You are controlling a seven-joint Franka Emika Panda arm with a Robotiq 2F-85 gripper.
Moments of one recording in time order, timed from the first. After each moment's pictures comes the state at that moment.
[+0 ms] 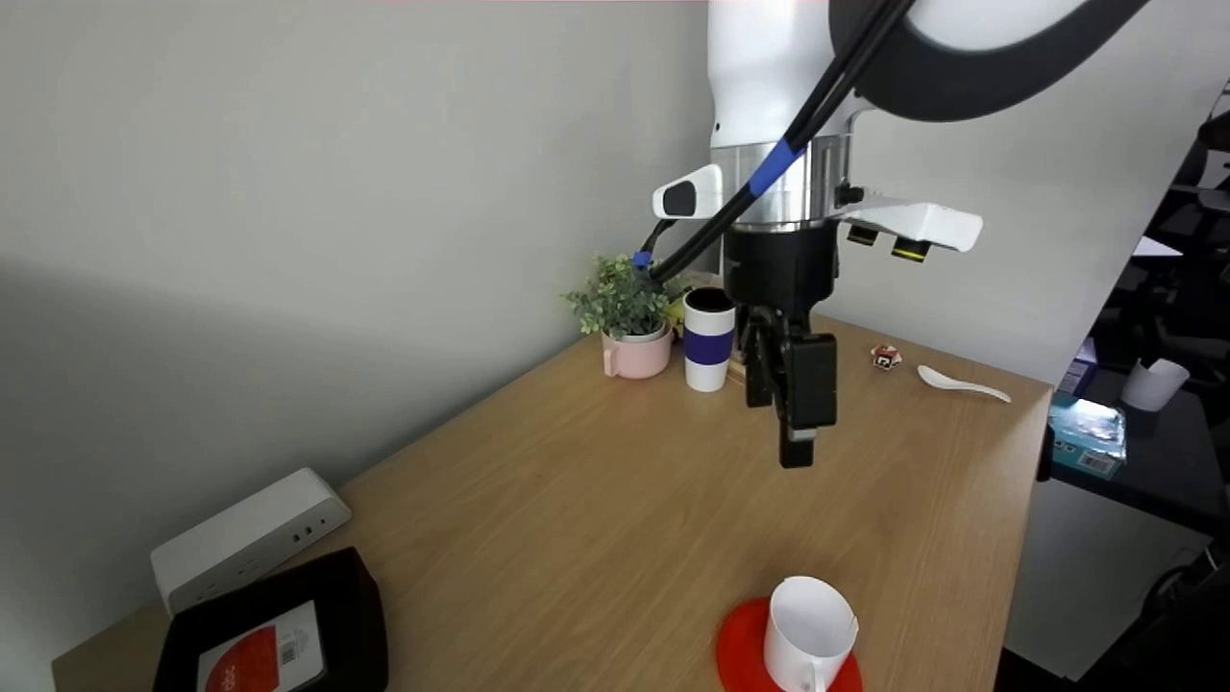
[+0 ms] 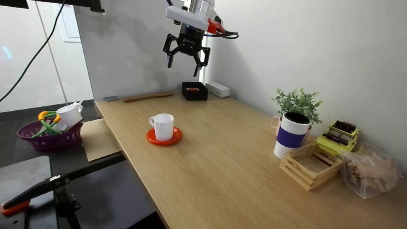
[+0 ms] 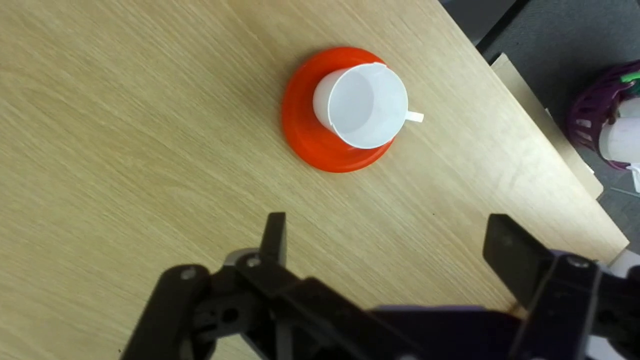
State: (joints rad) arm 0.12 0.42 0.18 -1.73 0.10 2.02 -0.50
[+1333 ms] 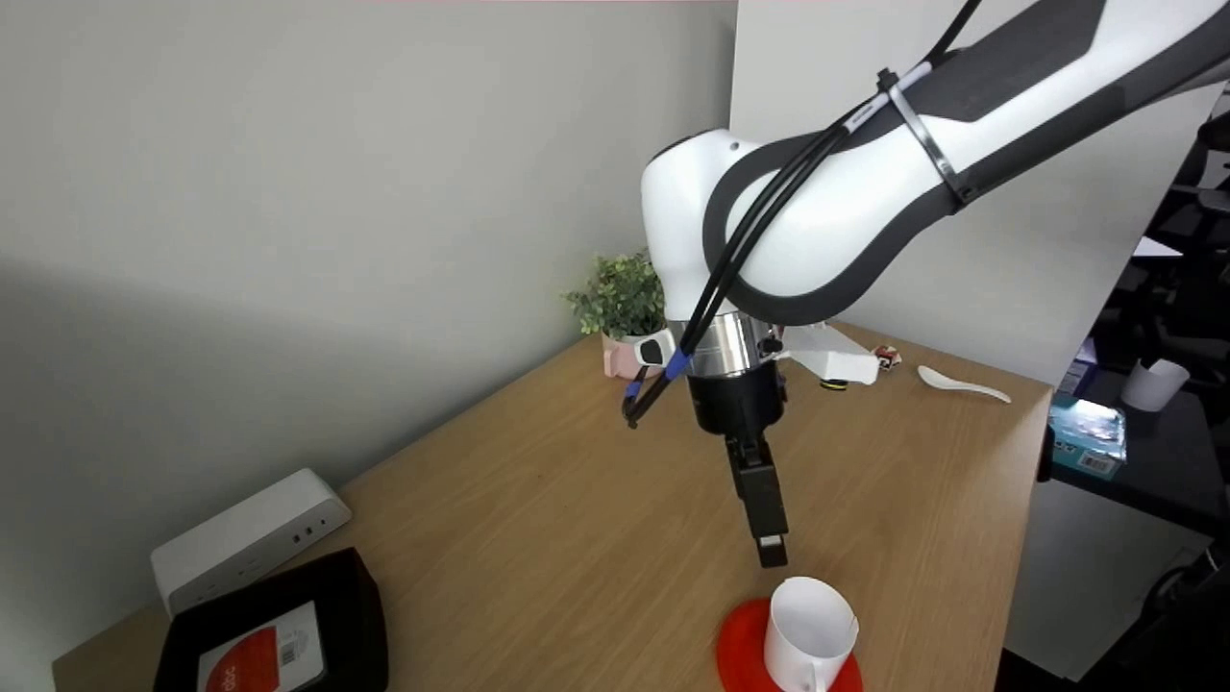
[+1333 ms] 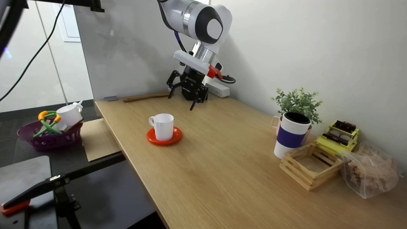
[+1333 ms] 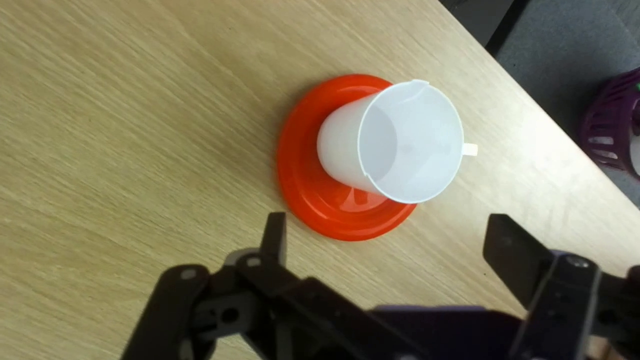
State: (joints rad) arm 0.12 0.74 0.18 -1.54 0.10 1.94 -0.43
